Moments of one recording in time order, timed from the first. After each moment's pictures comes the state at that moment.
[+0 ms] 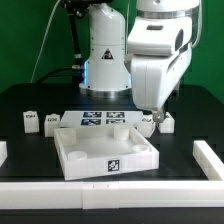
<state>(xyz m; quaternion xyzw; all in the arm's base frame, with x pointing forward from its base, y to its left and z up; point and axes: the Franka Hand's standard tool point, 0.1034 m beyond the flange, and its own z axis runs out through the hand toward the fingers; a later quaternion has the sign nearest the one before) 0.540 0.082 0.098 -0.84 -0.53 0.04 0.08</state>
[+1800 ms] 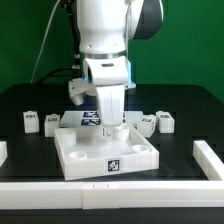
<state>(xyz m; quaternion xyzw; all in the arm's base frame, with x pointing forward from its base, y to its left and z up) 0.414 -0.021 0.013 -0.65 -0.76 0.01 0.04</state>
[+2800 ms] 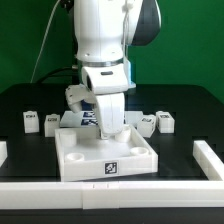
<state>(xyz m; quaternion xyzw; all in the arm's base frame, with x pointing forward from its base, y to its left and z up) 0.424 -0.022 0.005 -0.64 -0.77 0.01 0.04</state>
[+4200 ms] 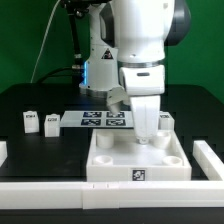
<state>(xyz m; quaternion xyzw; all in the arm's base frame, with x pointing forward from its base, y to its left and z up) 0.459 0.070 0.007 -0.72 -0.69 -0.01 0.03</state>
